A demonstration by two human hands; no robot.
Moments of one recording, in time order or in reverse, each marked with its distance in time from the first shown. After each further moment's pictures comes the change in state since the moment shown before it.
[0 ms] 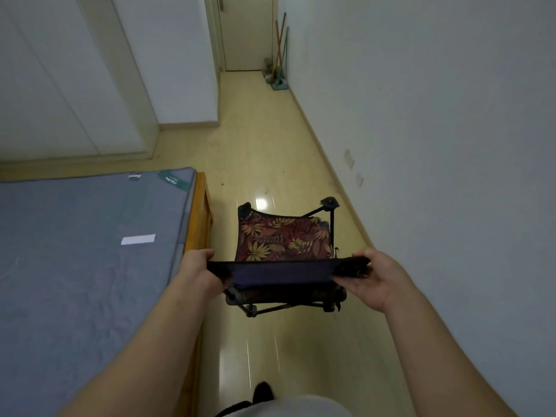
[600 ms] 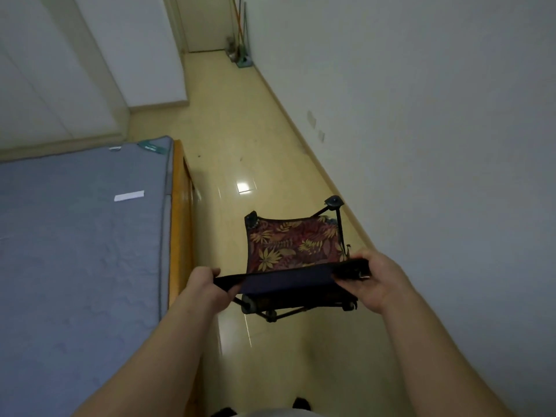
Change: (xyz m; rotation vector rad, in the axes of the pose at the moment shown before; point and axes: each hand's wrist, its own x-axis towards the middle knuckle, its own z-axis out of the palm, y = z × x) left_hand -0.130 -0.229 -0.215 0.091 0.027 -0.223; right_hand -0.225 0.186 -0.227 0.056 0.160 -0.085
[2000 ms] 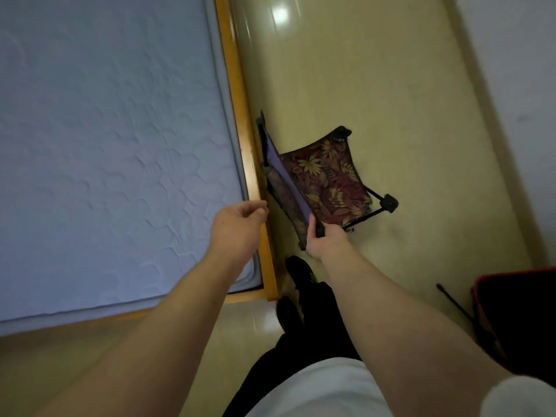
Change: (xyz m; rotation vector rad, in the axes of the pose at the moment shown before) left_hand 0.103 -0.060 -0.319 0.929 0.034 0.487; right_hand 0.053 0.478 0.025 0.556 0.493 0.590
